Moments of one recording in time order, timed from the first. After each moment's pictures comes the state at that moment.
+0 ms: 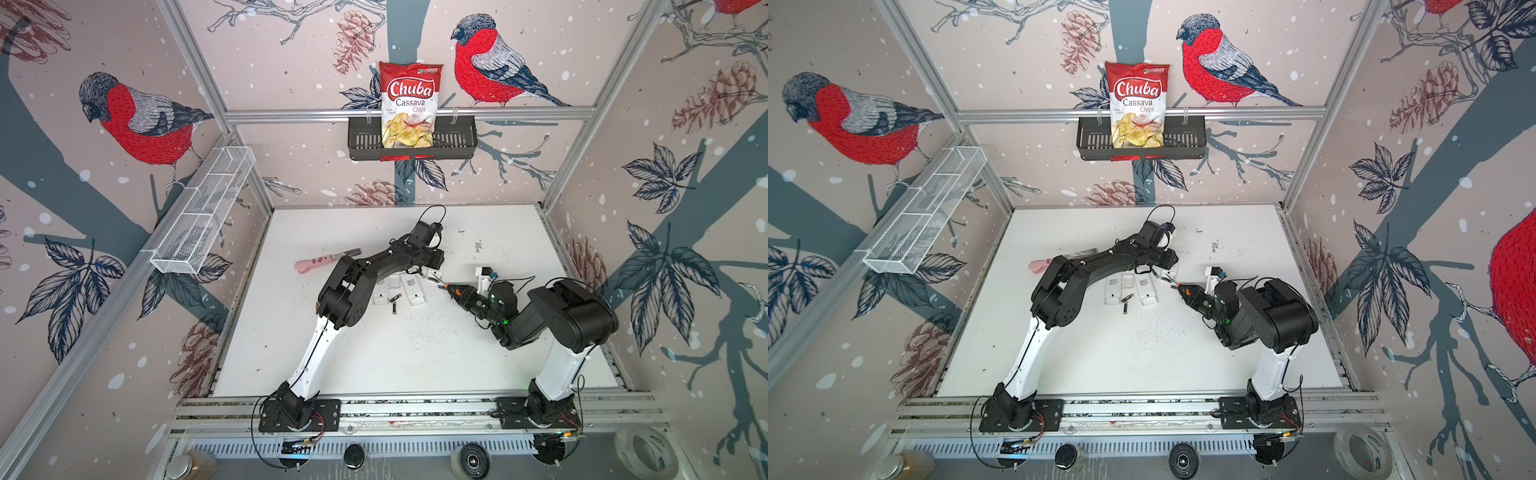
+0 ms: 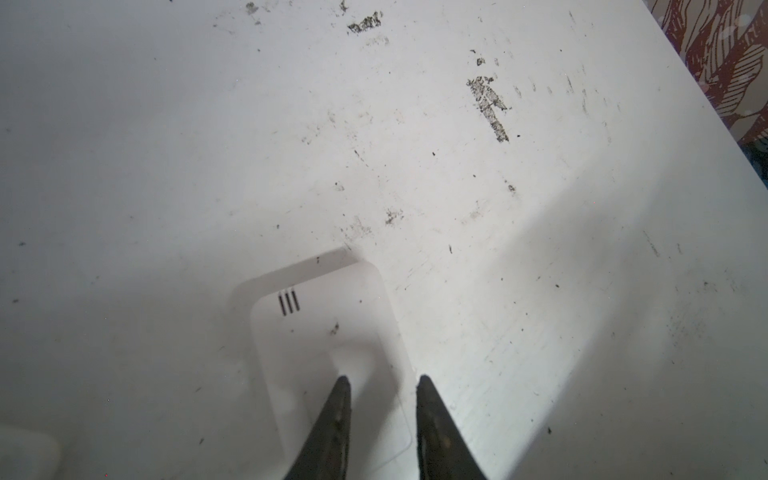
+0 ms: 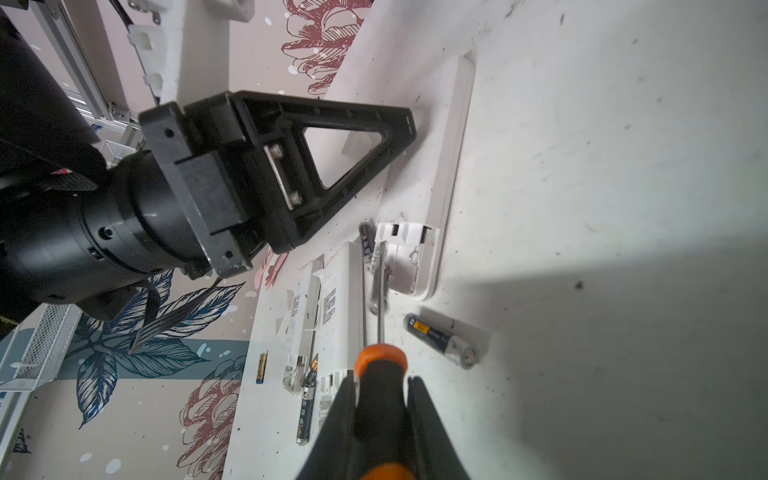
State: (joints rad) left arm -0.67 2.38 1.84 -0.27 0.24 -0.24; right arm 0.38 1.82 0.32 1.17 -0.43 0.92
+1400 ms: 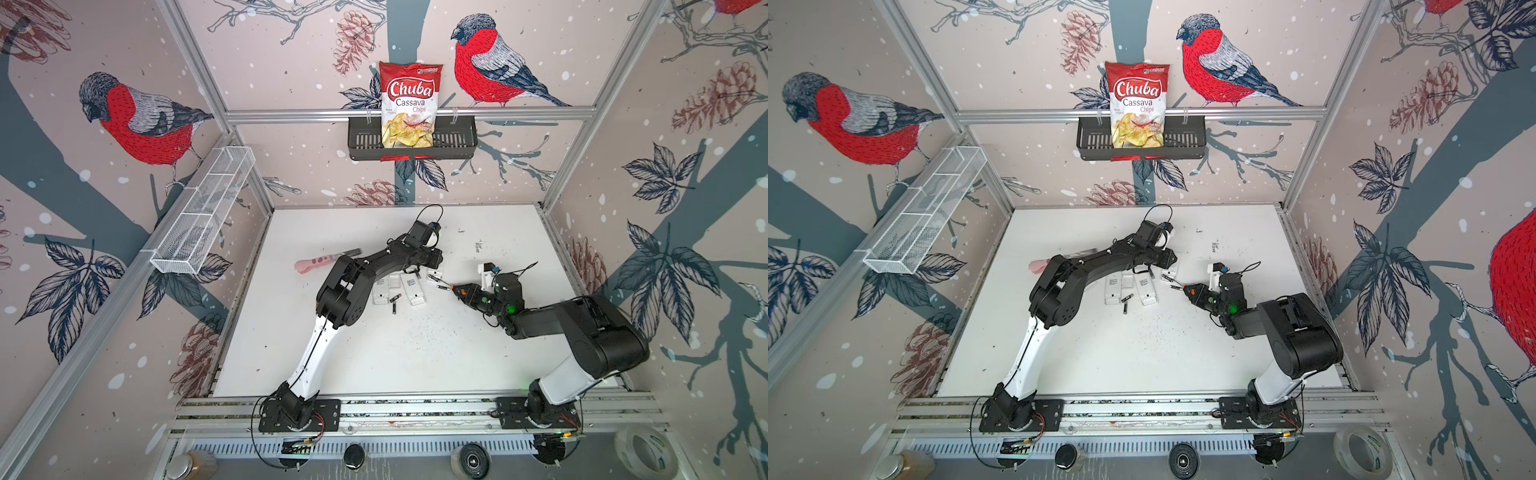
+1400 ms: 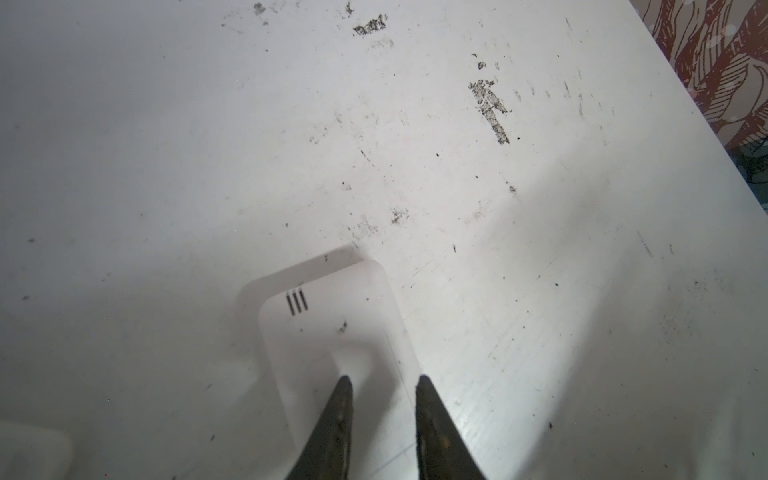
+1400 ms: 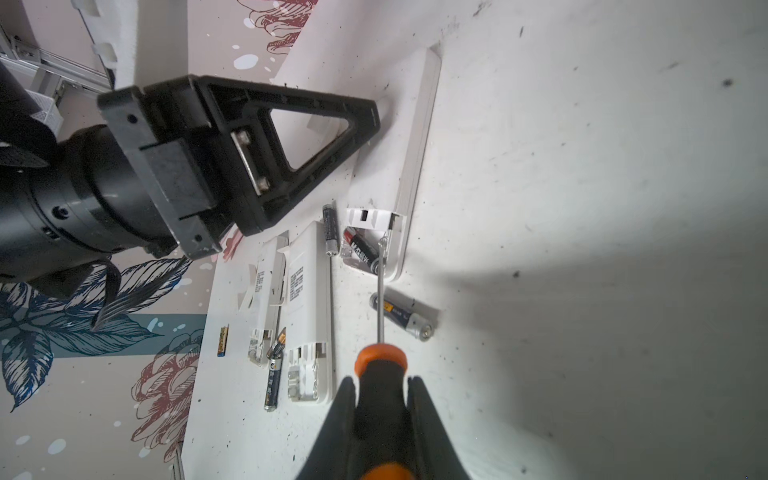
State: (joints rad) left arm -0.65 2.37 1.82 -0.25 0.27 -0.24; right arm 0.30 1.62 0.39 0.70 -0.50 0.73
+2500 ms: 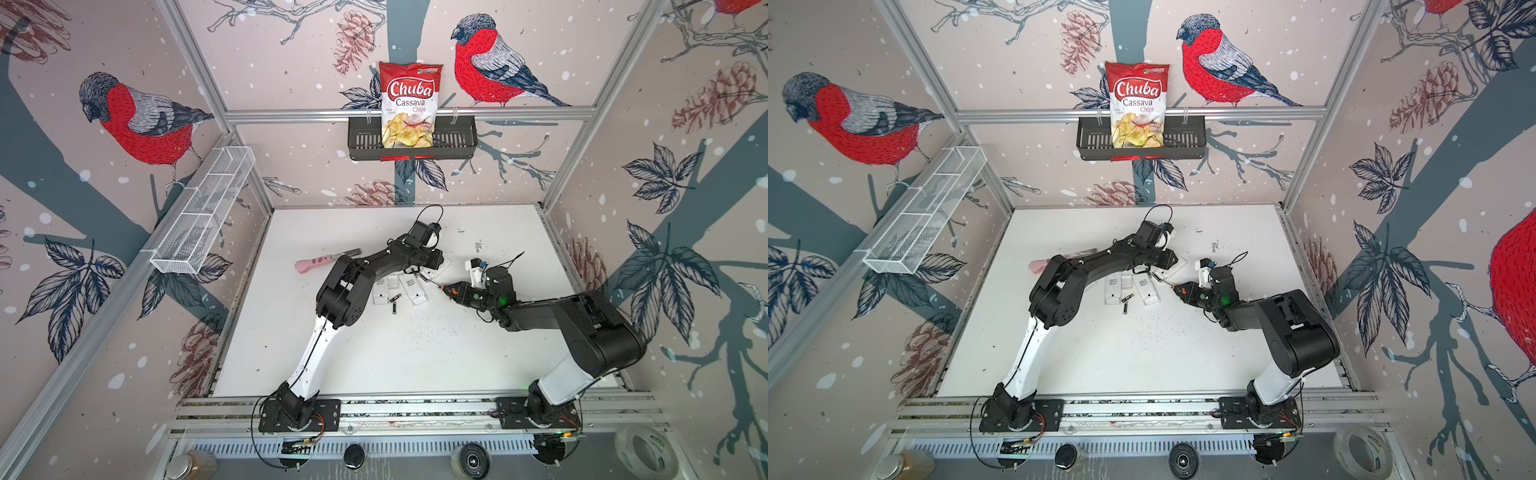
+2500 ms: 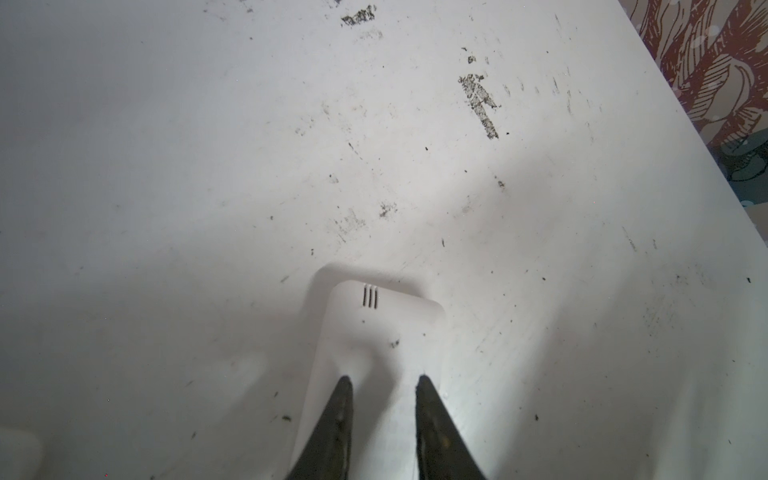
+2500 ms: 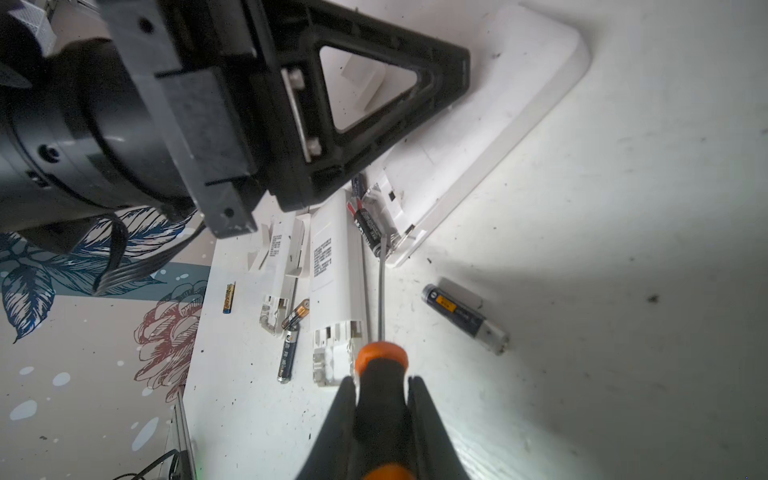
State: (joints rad) left arm -0.65 2.37 1.81 -0.25 0.29 -0.25; right arm 0.38 1.63 0.49 0.56 -0.57 0.65
